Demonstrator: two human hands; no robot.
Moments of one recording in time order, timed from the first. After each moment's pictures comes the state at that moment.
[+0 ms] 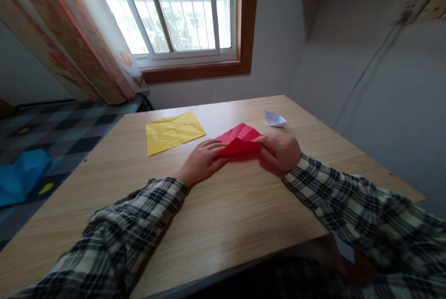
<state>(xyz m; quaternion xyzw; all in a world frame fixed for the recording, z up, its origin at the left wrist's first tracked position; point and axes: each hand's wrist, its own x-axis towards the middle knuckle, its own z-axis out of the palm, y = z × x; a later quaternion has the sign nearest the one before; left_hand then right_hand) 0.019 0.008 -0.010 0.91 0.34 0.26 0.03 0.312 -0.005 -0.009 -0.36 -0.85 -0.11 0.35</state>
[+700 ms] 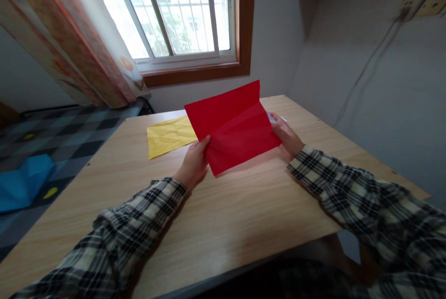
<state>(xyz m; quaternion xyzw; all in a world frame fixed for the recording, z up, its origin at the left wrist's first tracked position) 0.043 0.009 -0.012 0.43 0.35 0.59 0.59 0.318 0.038 -0.018 -0.35 -0.60 0.47 0.54</state>
